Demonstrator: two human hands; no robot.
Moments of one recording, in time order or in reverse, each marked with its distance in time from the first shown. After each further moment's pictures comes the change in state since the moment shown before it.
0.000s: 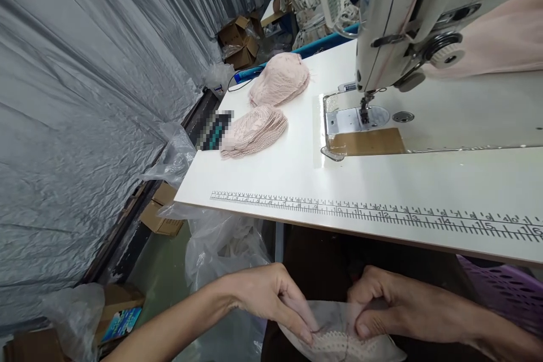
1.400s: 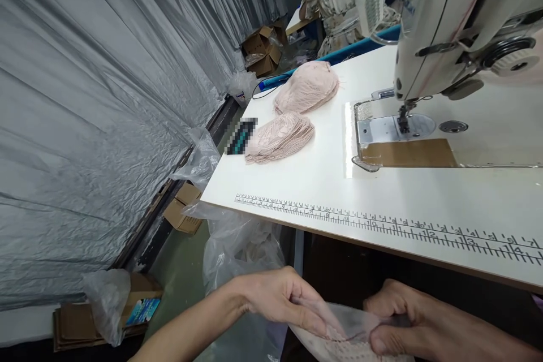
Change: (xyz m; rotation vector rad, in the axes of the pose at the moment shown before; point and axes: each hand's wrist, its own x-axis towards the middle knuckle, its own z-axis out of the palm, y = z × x) left_hand -0.019 -0.003 -0.008 0.021 -0.011 0.142; right_hand 0.015 -0.017 0.007 -0.076 0.026 -0.007
